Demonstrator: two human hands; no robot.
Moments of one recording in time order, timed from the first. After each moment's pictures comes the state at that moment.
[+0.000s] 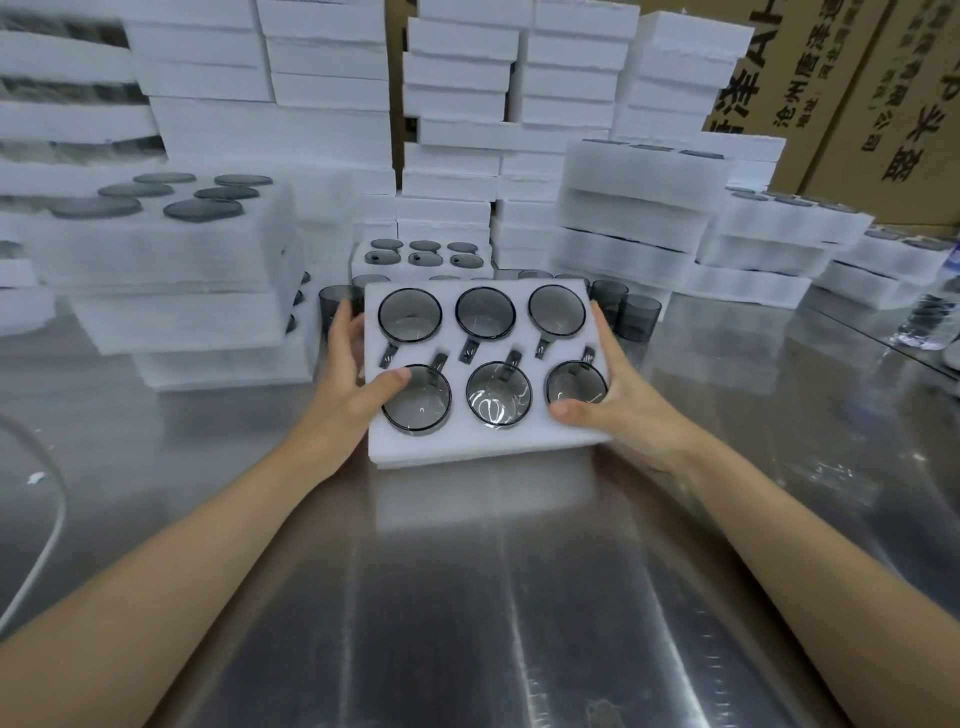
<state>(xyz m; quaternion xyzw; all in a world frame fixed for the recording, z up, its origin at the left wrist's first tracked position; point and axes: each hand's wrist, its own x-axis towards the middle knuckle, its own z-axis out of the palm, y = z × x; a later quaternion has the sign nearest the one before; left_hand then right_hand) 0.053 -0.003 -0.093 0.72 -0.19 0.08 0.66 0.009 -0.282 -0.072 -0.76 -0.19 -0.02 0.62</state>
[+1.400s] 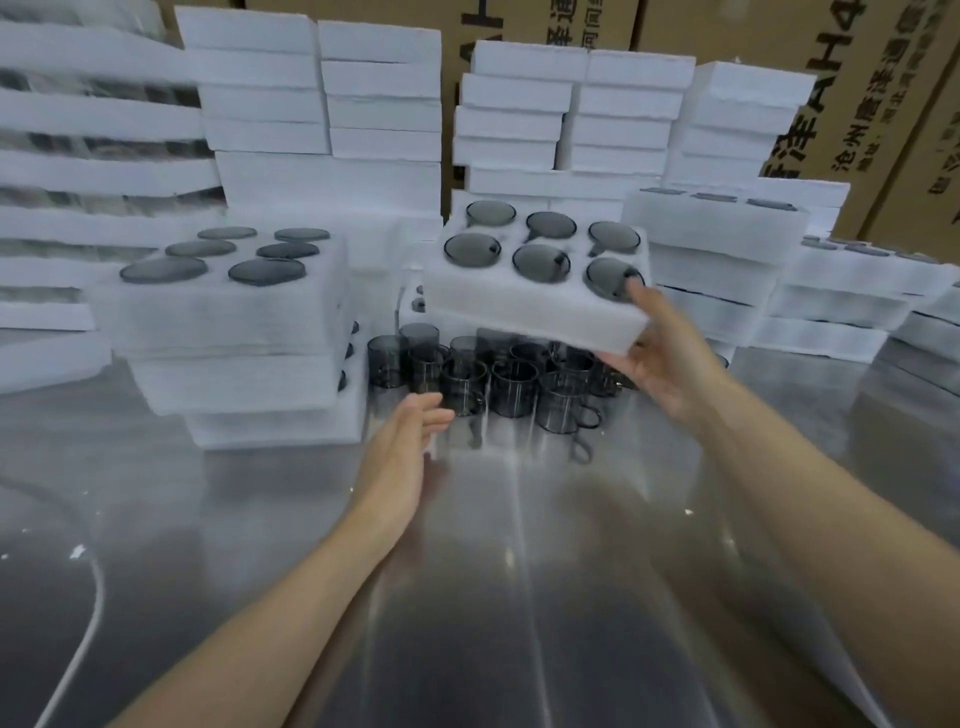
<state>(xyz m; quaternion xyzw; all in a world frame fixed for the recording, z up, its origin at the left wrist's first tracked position) 0.082 -0.010 -0.111 0.71 -0.07 0.10 0.69 0.110 -0.263 -0.008 -0.57 0.00 -0.09 0.81</state>
